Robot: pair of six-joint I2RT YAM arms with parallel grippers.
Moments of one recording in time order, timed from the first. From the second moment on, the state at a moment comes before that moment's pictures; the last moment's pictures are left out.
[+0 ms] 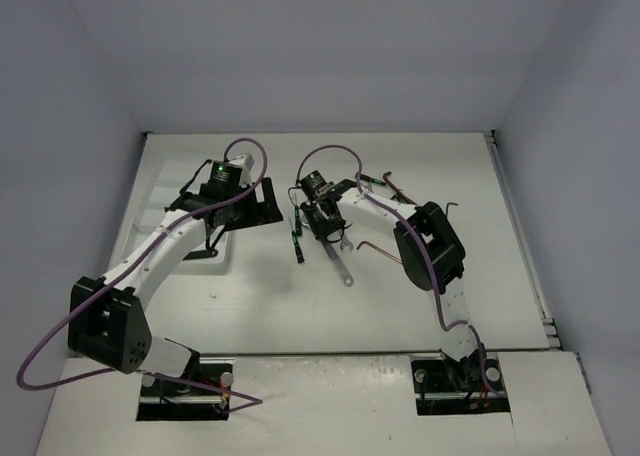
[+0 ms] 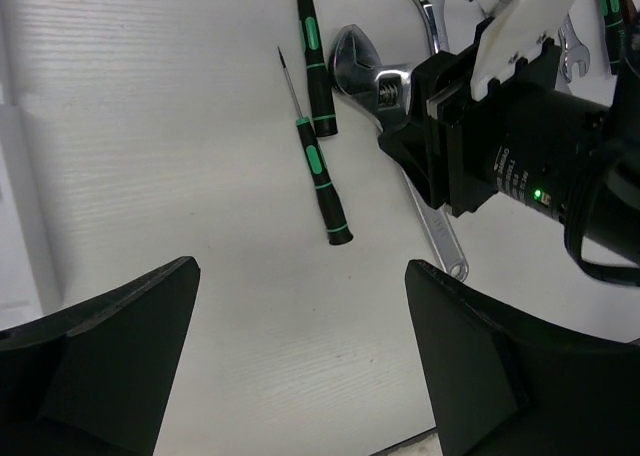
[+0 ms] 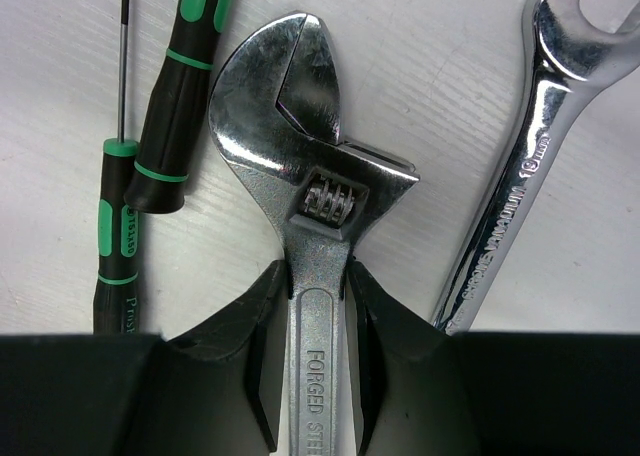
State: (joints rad) left arm -0.35 1.41 1.14 -0.54 0.16 -0.50; right arm 0.69 2.16 1.61 -0.60 0.07 0.20
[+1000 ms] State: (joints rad) left arm -0.35 1.69 1.21 -0.35 0.29 -0.62; right arm 0.69 2.04 1.42 -0.49 0.08 0.16
